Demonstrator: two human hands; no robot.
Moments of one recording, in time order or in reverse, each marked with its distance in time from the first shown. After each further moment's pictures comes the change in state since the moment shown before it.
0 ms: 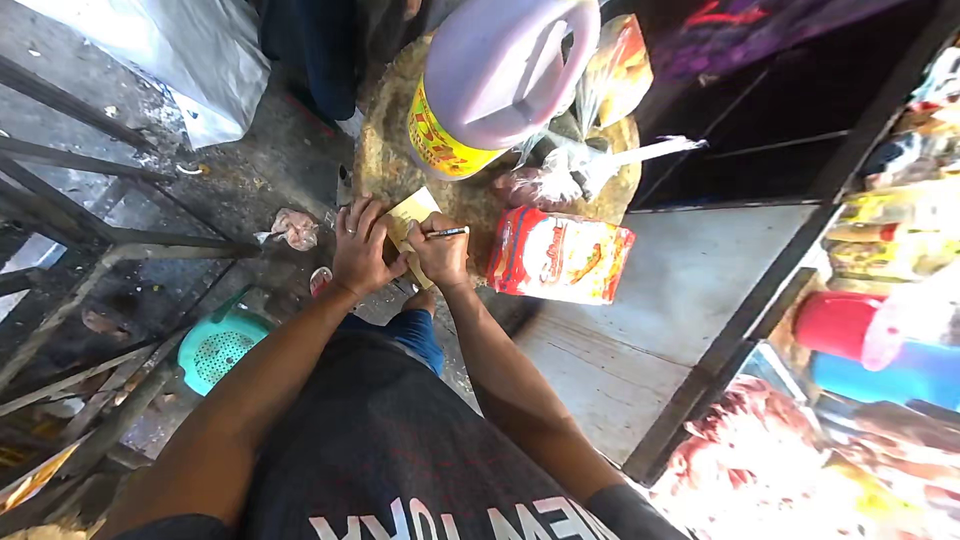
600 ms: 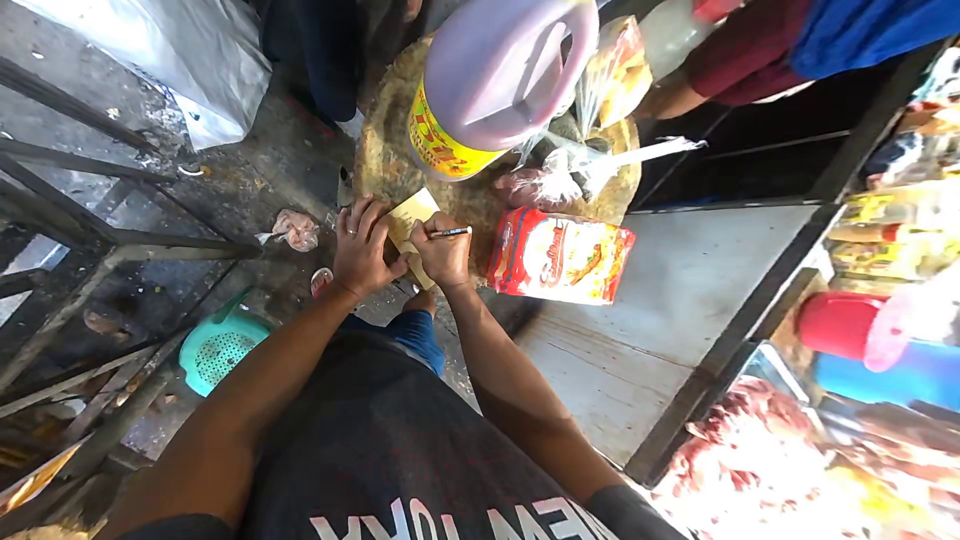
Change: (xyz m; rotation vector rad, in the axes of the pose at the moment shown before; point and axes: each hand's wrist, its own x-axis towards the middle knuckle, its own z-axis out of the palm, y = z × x) left_hand -0.002 0.003 -0.005 -0.009 -0.066 -0.013; right_hand 0.000 0.004 0.000 -0.032 0.020 0.021
